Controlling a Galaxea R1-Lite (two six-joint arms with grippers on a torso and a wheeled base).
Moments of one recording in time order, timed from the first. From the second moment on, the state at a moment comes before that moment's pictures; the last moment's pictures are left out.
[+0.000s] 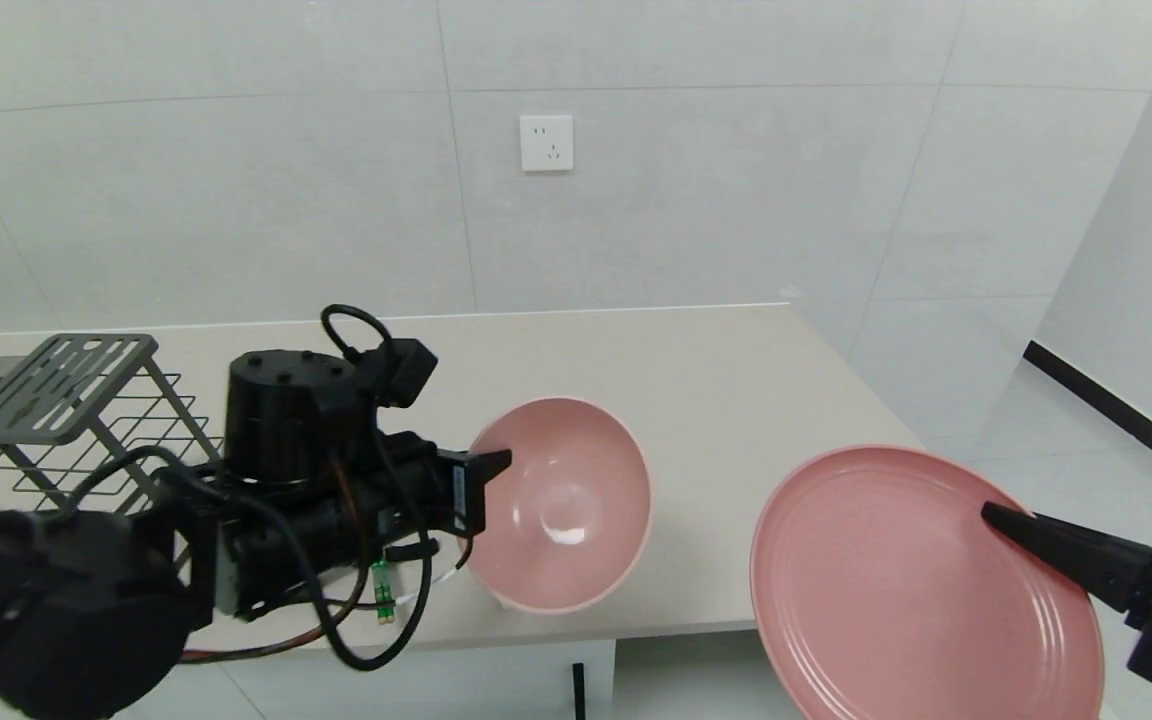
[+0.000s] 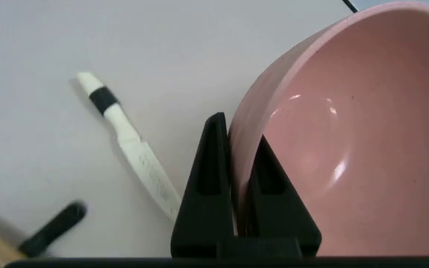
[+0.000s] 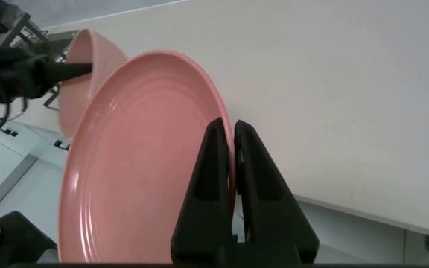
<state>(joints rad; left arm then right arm) -0.59 1.68 -0.60 -0.70 -0.09 -0.28 0.29 1.09 -0.19 -0.69 0.30 0.30</state>
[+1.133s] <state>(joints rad) -0.41 1.03 -0.11 -0.71 -0.26 -0.12 0.33 1.14 -0.12 -0.92 0.29 0.29</state>
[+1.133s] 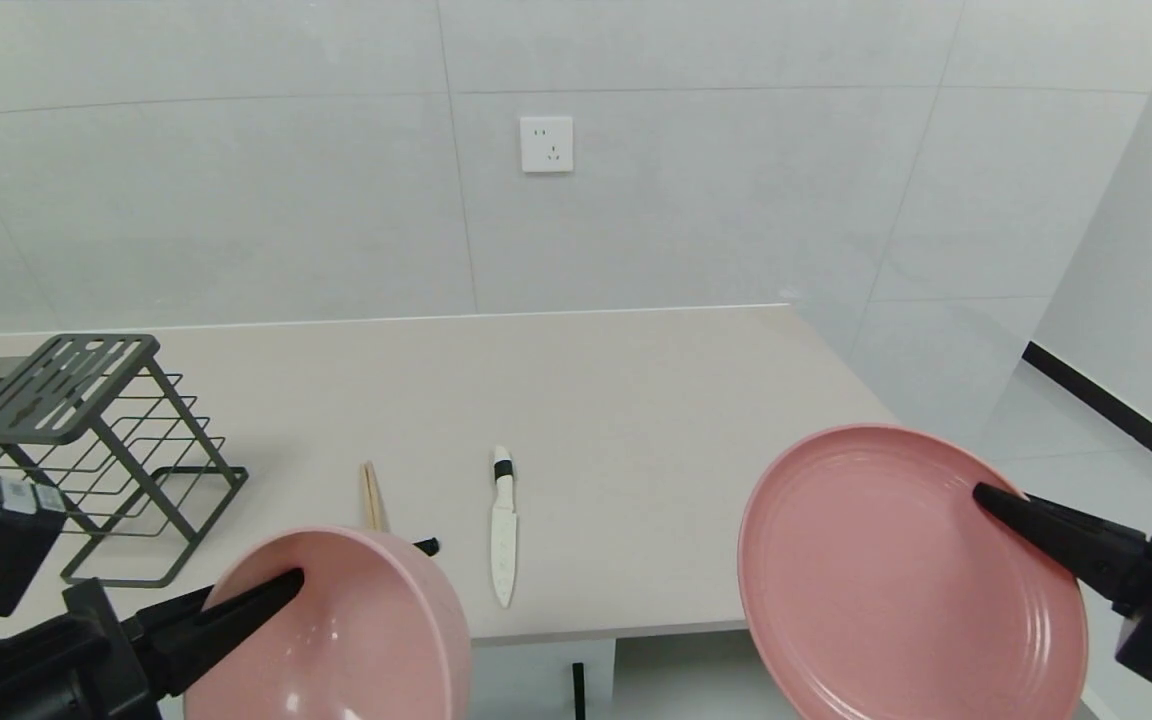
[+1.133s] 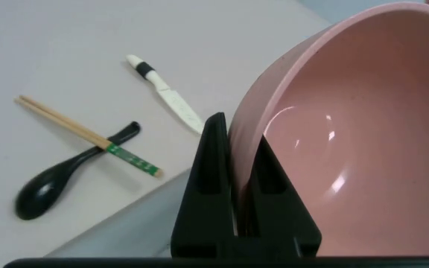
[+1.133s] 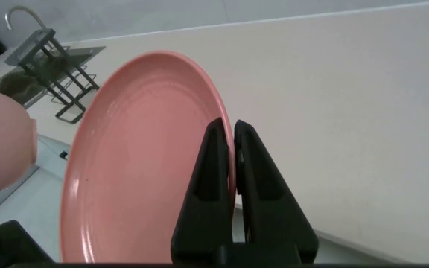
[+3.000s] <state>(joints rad) -0.33 1.08 -0.08 -0.75 -0.25 -0.05 0.33 1.25 -0.07 -1.03 0.29 0.16</state>
